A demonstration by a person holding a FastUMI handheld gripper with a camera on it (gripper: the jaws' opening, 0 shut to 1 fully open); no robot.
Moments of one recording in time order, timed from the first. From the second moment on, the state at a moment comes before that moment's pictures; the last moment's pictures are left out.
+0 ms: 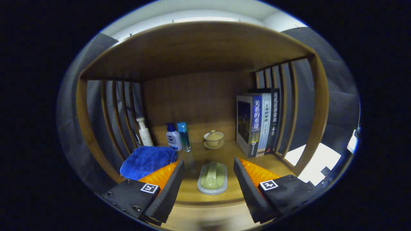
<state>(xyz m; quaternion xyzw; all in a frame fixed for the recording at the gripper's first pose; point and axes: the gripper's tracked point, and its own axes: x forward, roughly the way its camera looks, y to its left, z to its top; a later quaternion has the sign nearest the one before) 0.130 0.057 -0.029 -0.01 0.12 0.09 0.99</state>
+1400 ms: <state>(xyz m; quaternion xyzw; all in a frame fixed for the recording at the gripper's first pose) -0.087 -0.047 -0.140 0.04 0.08 0.09 0.99</state>
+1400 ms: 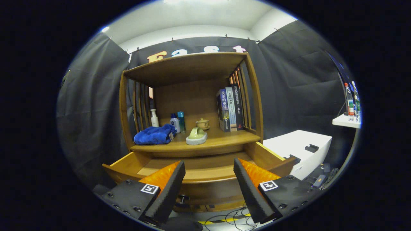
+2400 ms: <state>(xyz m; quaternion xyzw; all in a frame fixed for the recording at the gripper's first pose) -0.074 -0.040 -0.205 0.05 0.15 0.09 0.98</state>
